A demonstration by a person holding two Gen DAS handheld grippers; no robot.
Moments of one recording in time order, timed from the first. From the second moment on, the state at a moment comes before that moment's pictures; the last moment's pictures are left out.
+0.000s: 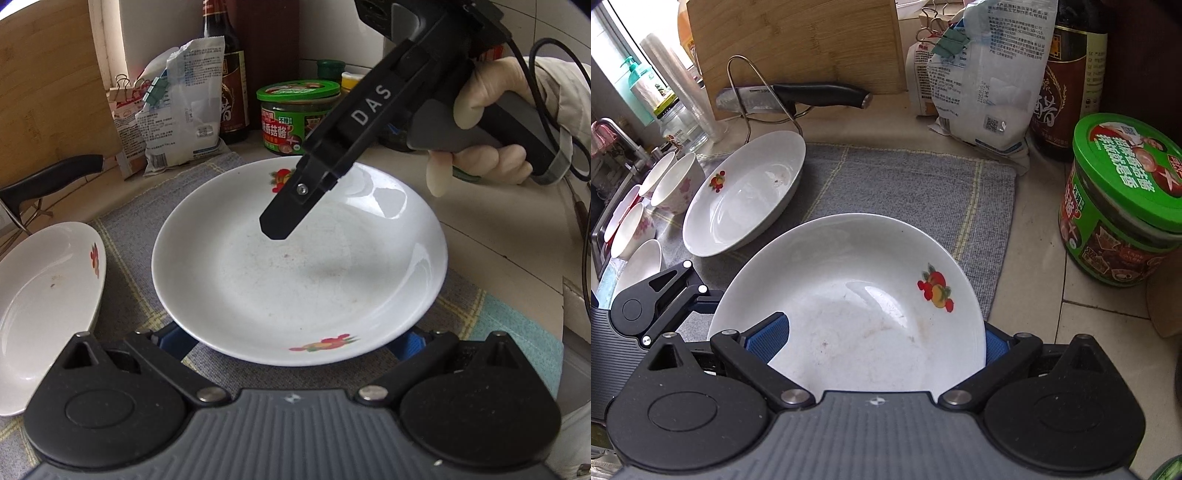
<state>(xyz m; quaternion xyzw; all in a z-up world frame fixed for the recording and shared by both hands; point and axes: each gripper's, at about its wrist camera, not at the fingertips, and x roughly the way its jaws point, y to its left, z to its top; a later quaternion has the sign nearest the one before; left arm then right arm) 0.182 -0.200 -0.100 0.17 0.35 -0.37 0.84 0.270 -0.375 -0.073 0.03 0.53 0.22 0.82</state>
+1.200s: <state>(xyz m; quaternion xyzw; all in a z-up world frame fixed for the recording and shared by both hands) 0.107 -0.104 -0.051 0.08 0.32 -0.21 0.92 0.186 -0.329 -0.027 -0.01 0.43 0.14 0.89</state>
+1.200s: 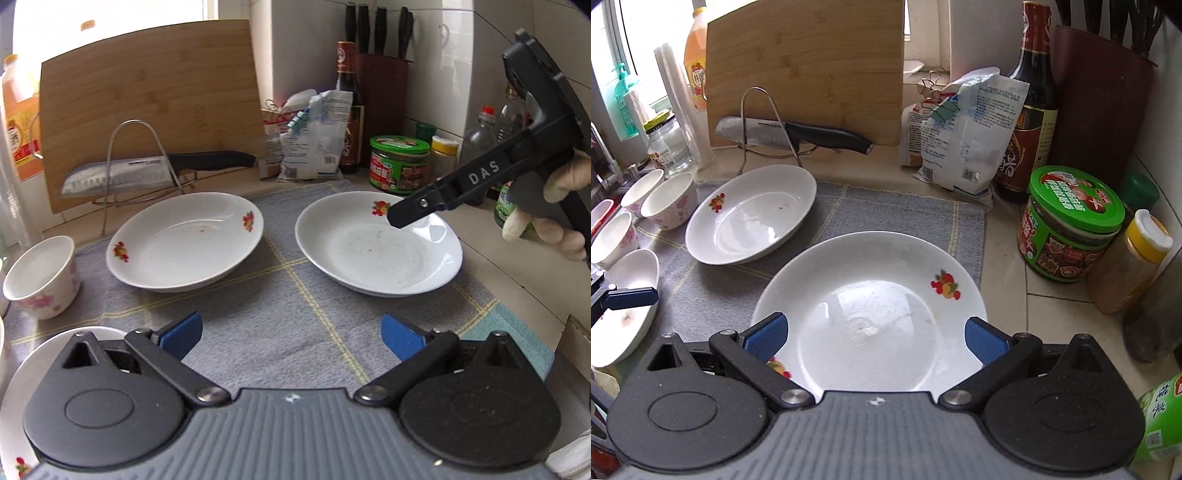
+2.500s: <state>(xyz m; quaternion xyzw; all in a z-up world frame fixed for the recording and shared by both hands) 0.026 0.068 -0.096 0.05 0.36 -0.12 0.92 0.134 -0.111 -0.071 -0.04 0.48 0.26 0.84</state>
